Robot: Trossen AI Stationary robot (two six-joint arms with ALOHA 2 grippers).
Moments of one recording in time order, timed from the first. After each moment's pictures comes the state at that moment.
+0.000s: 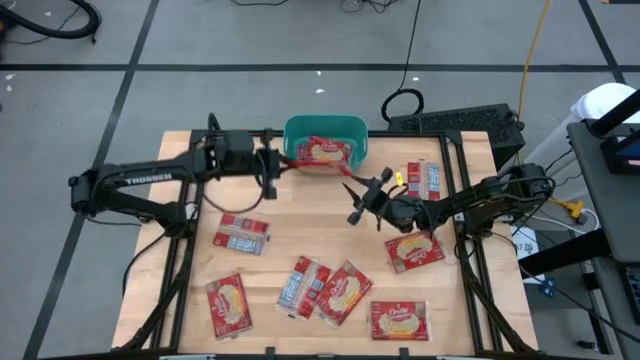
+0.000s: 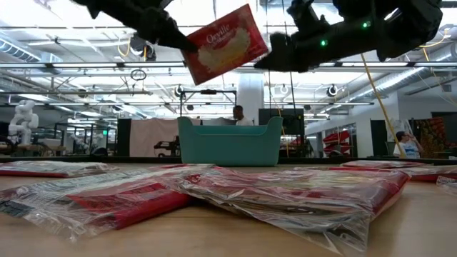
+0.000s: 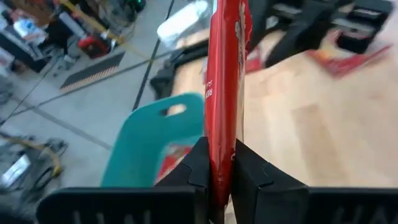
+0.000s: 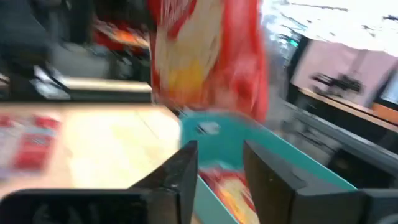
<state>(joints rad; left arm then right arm) 0.32 1.17 0.93 -0.16 0.05 0.52 0.09 1.50 0.54 0.92 0.78 -0.24</state>
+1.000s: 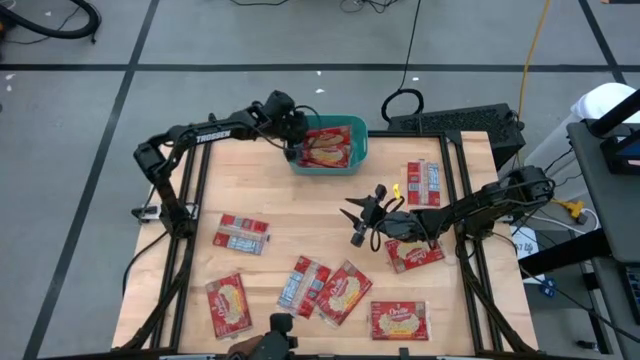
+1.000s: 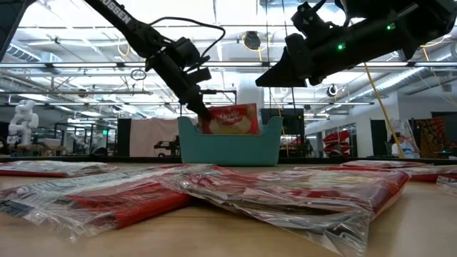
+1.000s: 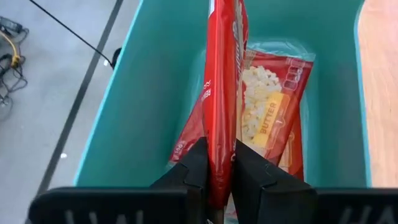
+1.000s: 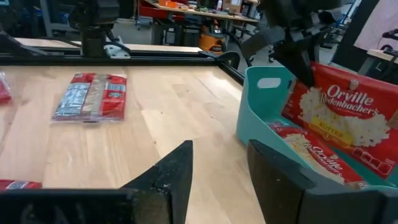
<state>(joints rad) 0.69 1.78 1.27 -0.26 0.21 0.55 0.19 1.50 0.53 0.69 0.68 0.02</state>
